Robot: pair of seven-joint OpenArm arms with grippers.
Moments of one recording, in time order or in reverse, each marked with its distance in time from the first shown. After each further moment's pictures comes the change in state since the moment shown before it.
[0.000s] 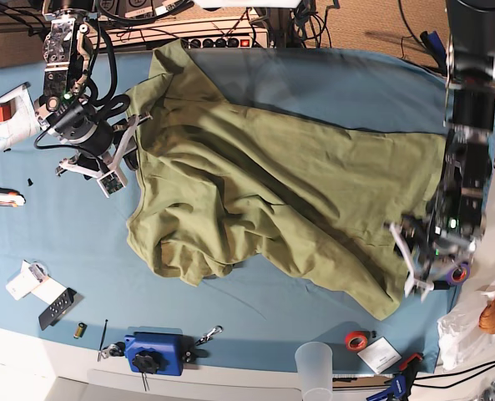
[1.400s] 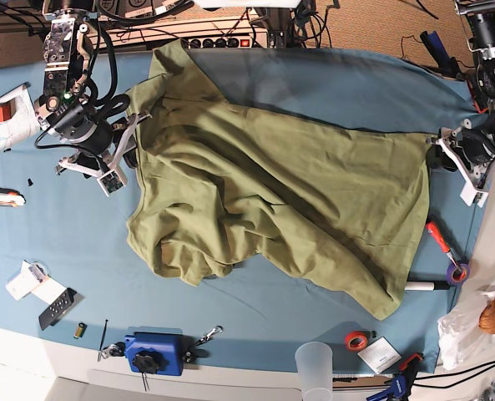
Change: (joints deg) left arm 24.8 -0.3 -30.8 4.3 -25.5 -16.7 9.2; right arm 0.0 0.0 0.0 0.0 0.0 0.0 -1.2
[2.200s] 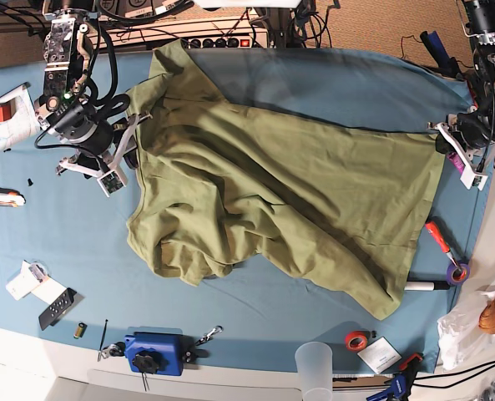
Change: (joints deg) left arm 4.7 0.9 -0.3 0.4 5.4 1.6 -3.3; right arm 0.0 0.0 0.0 0.0 0.0 0.0 0.9
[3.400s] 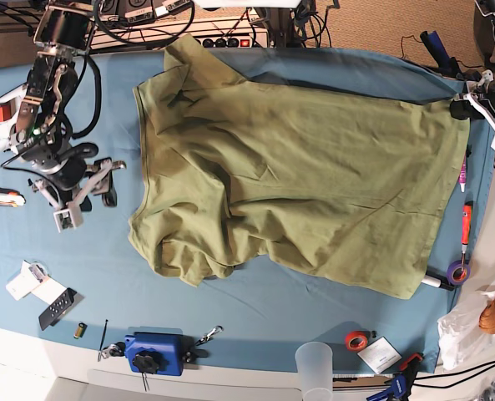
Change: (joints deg) left arm 7.6 -0.2 -15.7 -0.2 -13.7 -3.5 12.0; right arm 11.2 -0.5 9.1 -12.7 10.6 -3.8 1.9
